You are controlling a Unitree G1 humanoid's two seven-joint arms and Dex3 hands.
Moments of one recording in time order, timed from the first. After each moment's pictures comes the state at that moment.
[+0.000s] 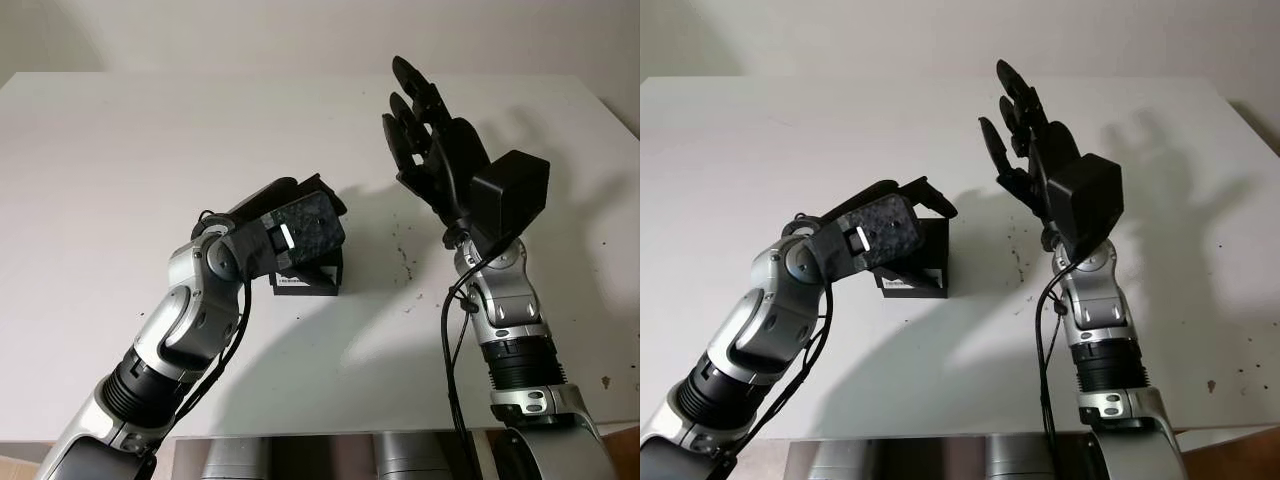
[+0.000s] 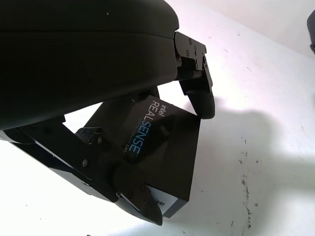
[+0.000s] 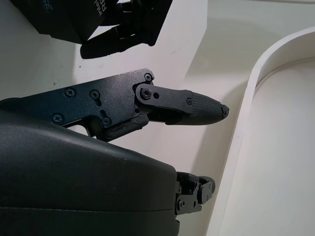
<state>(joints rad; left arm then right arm) -0.58 0.32 -0.37 -0.27 0.55 0.83 -0.49 -0.59 -0.18 -0.04 0.31 -0.01 -0.04 0.13</state>
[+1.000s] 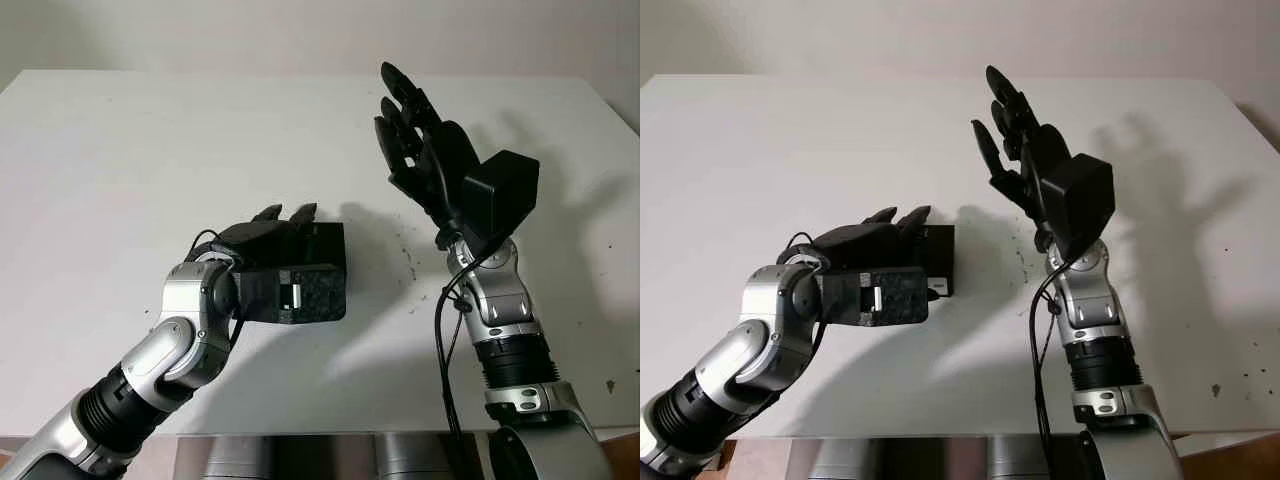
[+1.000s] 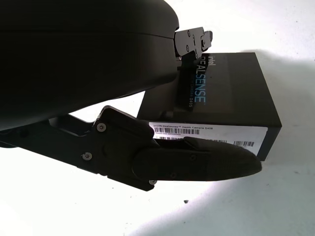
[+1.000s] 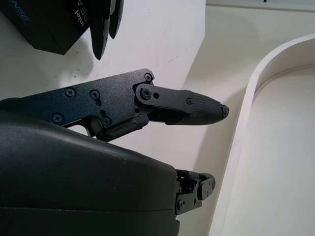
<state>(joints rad) -0.54 0.47 -0.56 -0.28 0.84 0.71 -0.72 -0.59 -0.18 -0.03 0.31 -0.02 -0.04 0.12</state>
